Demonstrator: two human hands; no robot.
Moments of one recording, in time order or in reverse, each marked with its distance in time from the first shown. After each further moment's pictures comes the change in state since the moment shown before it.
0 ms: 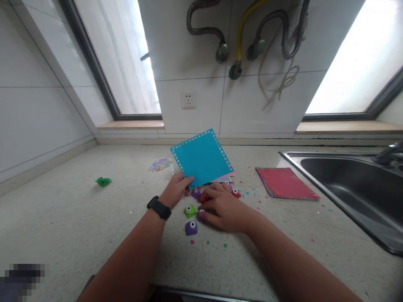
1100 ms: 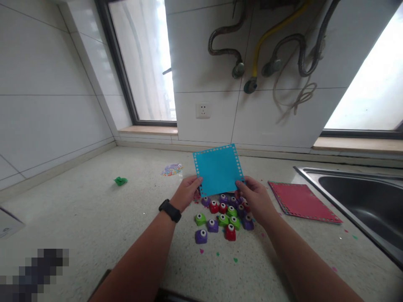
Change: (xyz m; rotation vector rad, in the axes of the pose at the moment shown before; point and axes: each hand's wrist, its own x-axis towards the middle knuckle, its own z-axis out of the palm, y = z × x) left_hand 0.004 0.006 -0.004 0.014 0.100 0.054; right_hand 0.005 0.046 -0.008 0.928 0.659 0.597
